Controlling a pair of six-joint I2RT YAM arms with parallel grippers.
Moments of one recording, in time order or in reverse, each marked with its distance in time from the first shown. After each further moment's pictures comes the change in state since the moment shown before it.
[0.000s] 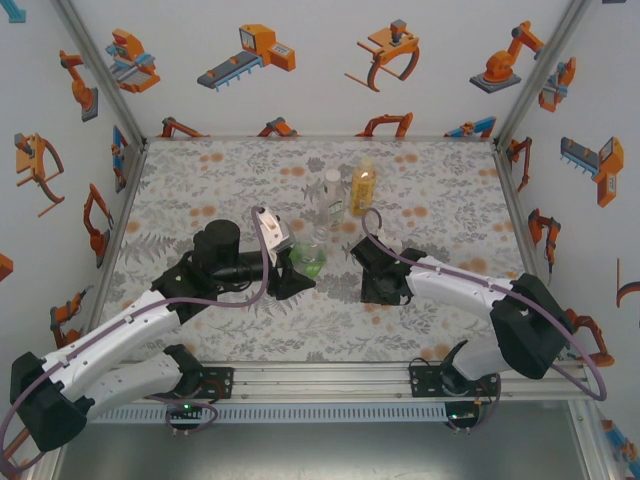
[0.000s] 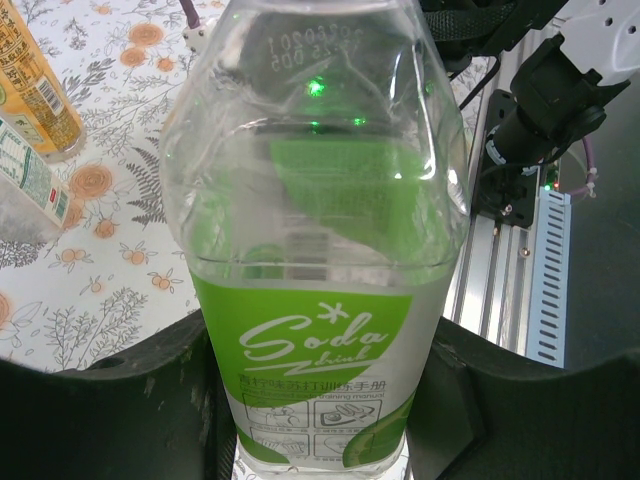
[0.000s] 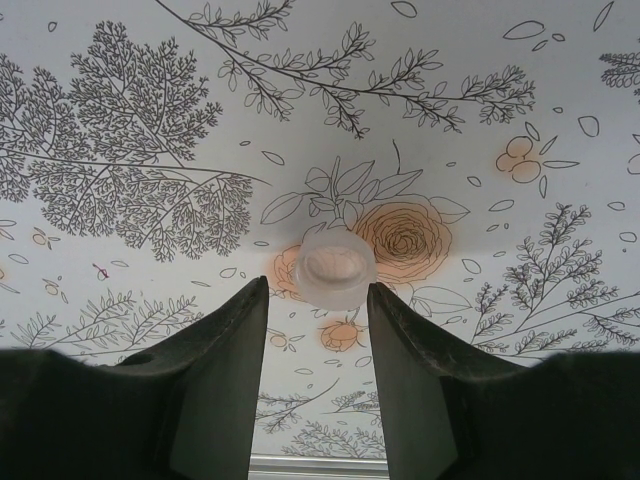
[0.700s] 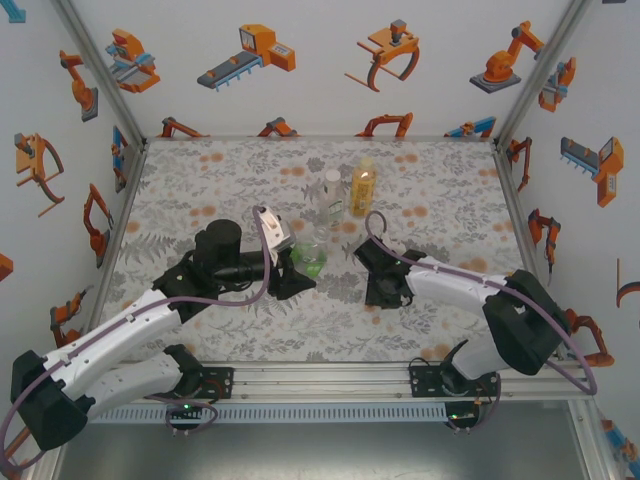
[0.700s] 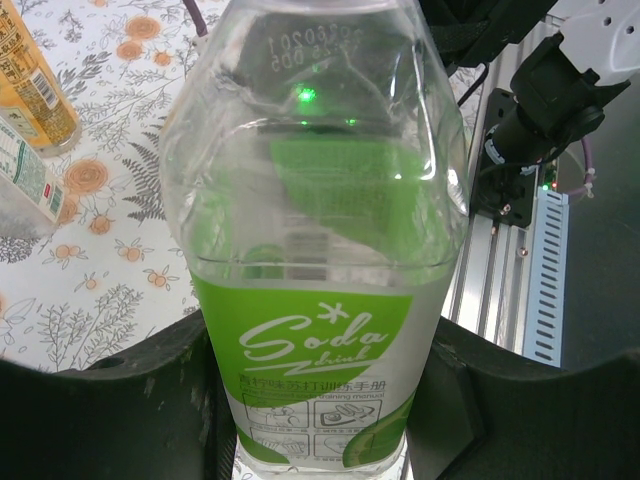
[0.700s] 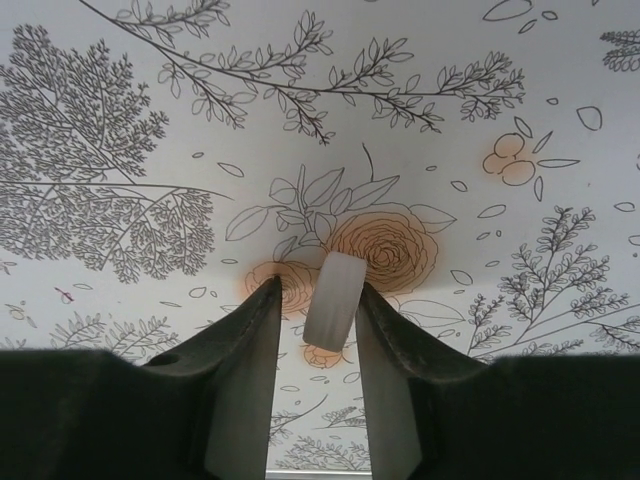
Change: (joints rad) left arm 0.000 0.010 0.000 0.000 0.000 -0.012; right arm -0.043 0.026 -0.045 0.044 -0.034 0.019
